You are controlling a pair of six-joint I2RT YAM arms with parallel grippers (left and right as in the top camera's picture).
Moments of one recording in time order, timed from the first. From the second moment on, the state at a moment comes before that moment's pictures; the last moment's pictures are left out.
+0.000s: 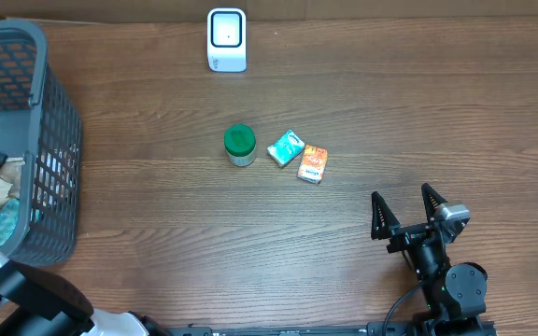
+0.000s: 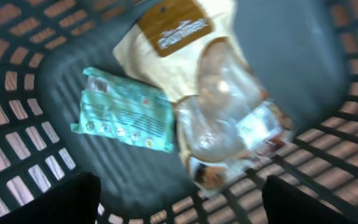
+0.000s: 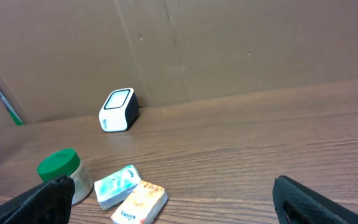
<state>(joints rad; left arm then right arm) 0.78 1.69 1.62 -1.15 -0.04 -0.41 0.16 0.01 0.02 -0.03 -0.07 0.25</state>
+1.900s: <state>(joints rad) 0.80 1.90 1.35 -0.68 0.01 -0.25 0.16 0.01 0.02 -0.03 -0.07 0.25</state>
